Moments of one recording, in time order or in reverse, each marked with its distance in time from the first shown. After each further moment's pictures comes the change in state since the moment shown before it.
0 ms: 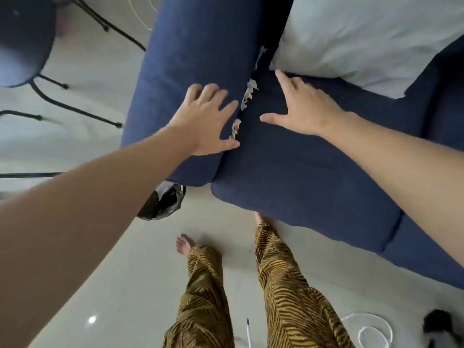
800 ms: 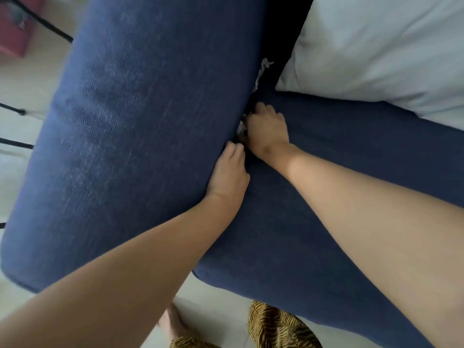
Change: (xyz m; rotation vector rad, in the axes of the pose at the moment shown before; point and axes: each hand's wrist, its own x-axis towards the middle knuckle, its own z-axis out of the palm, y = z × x) left_hand 0.140 0.063 0.151 0.638 -0.280 0.029; right_hand 0.207 0.008 0.154 -0.136 0.116 0.081
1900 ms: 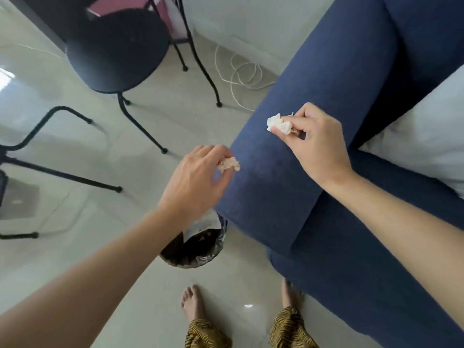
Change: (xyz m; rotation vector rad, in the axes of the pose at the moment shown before) left_hand -0.265 -0.151 0.156 -1.414 0.759 -0.587; right_hand -0.121 -0.205 -0.168 0.526 0.483 -0.412
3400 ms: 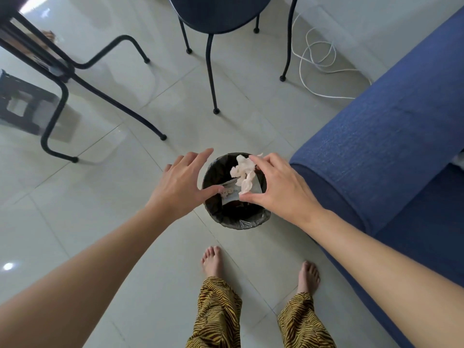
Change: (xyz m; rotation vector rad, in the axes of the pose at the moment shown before) left_hand -0.195 -0.175 -0.044 0.061 -0.170 -0.475; right_hand -0.111 -0.143 0.177 -0.186 -0.716 -0.121
